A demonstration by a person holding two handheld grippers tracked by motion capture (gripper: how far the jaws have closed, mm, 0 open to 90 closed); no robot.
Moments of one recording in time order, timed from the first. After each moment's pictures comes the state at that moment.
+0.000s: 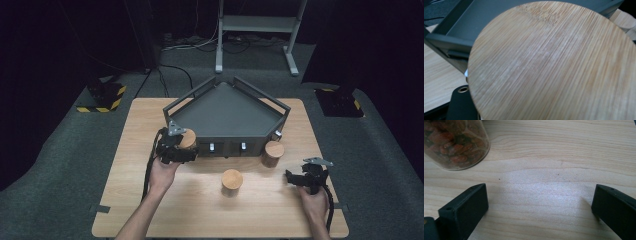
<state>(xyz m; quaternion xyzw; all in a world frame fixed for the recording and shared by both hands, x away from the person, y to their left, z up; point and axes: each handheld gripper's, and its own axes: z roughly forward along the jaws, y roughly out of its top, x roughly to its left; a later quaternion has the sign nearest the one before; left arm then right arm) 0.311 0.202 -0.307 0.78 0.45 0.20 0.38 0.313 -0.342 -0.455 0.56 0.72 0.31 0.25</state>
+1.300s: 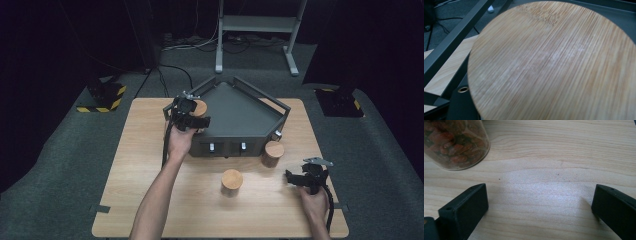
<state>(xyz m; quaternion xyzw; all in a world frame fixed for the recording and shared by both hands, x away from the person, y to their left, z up) 0.394 0.156 -0.281 0.76 0.50 0.22 0.35 0.313 -0.342 -0.455 0.56 0.72 0.31 0.25</state>
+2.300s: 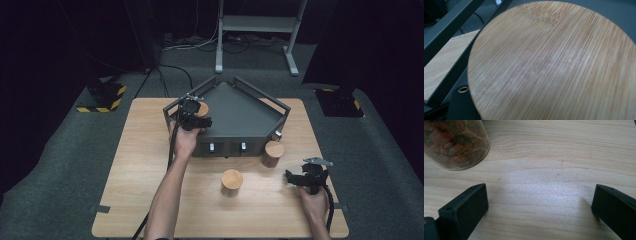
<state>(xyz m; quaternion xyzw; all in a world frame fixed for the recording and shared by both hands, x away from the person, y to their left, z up) 0.412 0.138 -0.303 0.75 0.52 0.23 0.33 0.313 -0.342 -0.455 0.56 0.72 0.31 0.25</state>
